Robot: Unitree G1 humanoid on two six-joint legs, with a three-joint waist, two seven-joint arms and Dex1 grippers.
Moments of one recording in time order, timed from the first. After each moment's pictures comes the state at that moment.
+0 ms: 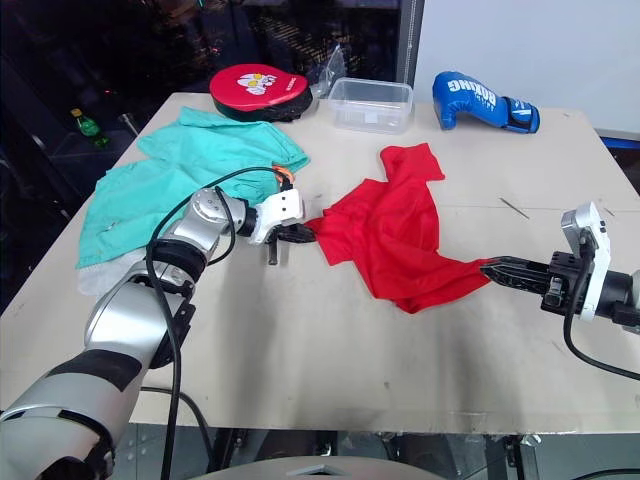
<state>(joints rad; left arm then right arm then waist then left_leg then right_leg) -1.06 0.45 -0.25 1.23 0.14 -0.25 -1.20 -0.03 -0.96 -0.43 -0.32 0.93 0.91 1.00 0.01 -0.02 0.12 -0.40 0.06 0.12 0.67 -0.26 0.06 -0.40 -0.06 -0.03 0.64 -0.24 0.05</state>
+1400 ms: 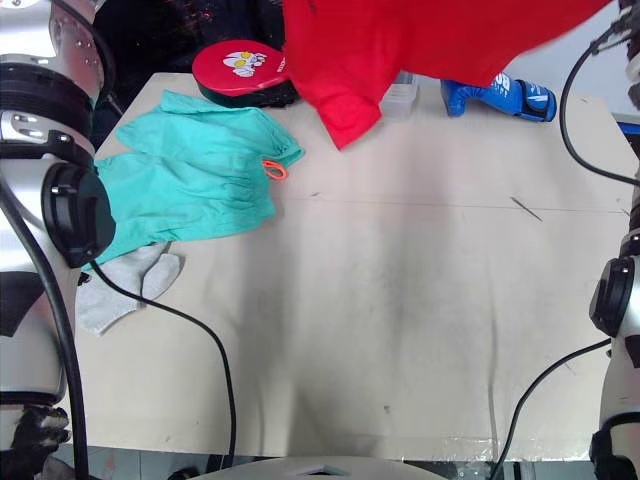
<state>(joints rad) -1.65 0.67 -0.07 1.25 -0.20 -0.38 -1.02 -1.15 -0.81 -0.17 1.01 0.09 -0.51 0.53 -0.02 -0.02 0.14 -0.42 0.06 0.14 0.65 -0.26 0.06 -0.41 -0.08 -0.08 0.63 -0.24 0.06</state>
